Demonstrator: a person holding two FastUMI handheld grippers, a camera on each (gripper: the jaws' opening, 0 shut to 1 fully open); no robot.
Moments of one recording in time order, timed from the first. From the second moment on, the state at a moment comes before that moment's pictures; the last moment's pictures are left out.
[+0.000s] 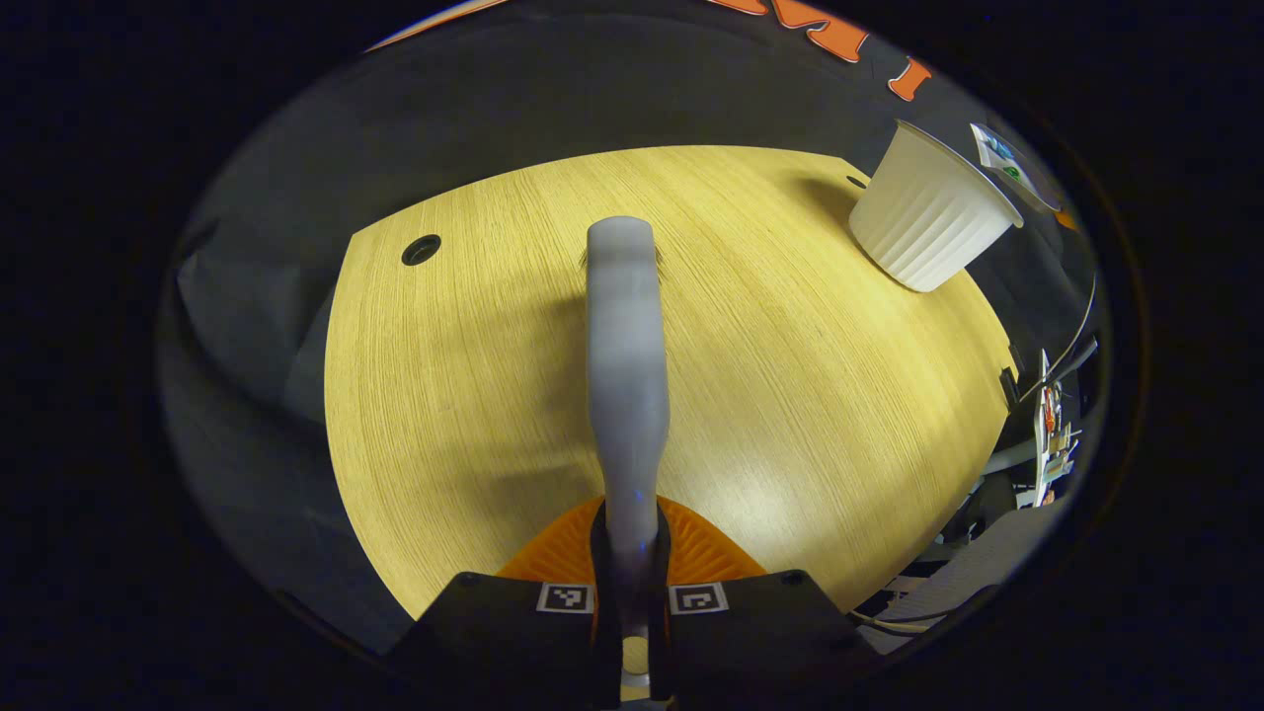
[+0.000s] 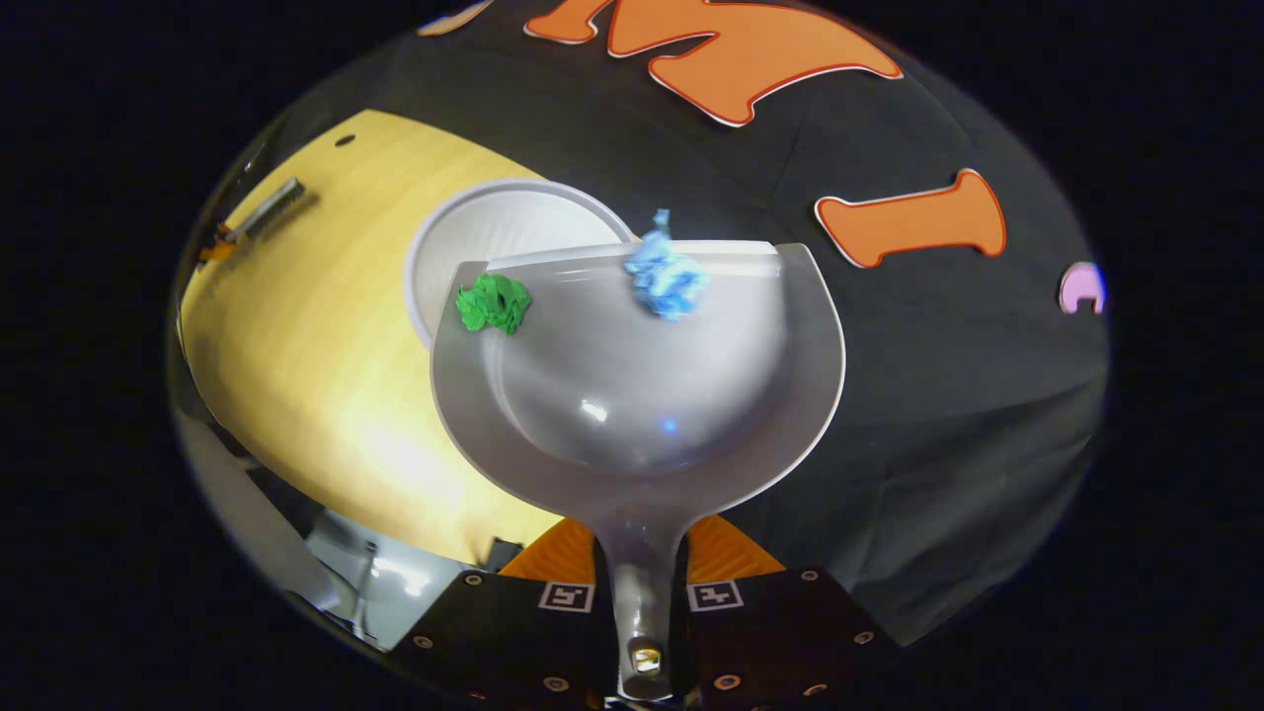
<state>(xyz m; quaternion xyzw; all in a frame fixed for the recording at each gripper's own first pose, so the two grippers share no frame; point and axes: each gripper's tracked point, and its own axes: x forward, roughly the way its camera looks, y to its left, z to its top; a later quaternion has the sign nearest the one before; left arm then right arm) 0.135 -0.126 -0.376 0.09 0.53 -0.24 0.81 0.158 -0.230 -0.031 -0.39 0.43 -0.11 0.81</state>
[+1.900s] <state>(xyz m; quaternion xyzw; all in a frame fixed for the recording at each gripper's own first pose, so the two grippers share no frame) 0.150 -0.159 -0.361 0.04 0.57 -0.12 0.81 0.171 0.097 -0.167 -0.13 0.39 0.15 0.90</state>
